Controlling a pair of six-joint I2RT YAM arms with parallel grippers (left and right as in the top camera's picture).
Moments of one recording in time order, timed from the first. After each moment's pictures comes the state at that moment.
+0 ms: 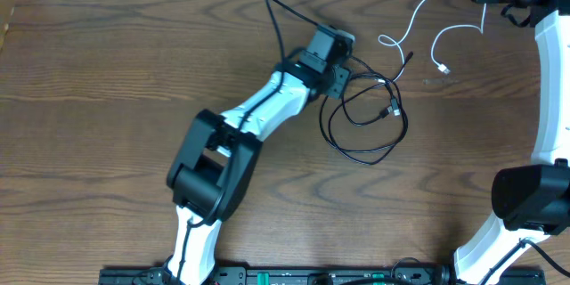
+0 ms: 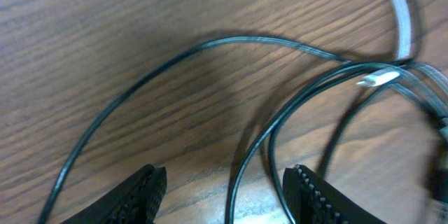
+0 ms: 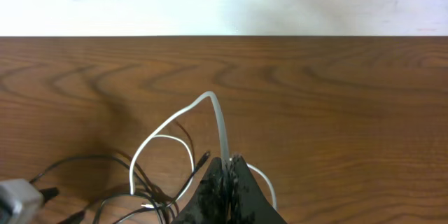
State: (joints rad) left arm -0.59 2.13 1.52 -0.30 0.01 -0.08; right arm -0.11 1.93 2.13 -0.98 -0.14 -0.03
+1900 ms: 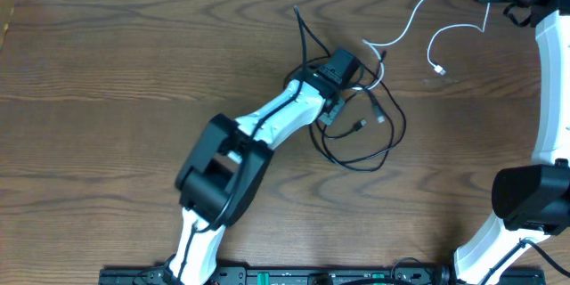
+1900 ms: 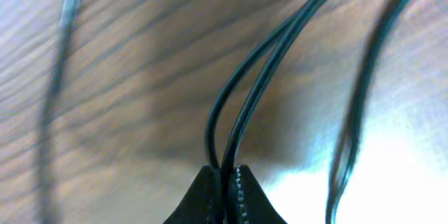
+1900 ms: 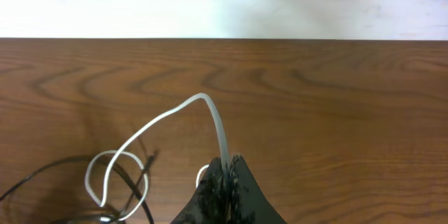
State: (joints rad) left arm -0.65 2.10 1.52 -0.66 -0.21 -0.02; right arm -0.11 1.93 2.13 -0.97 -0.11 -0.05
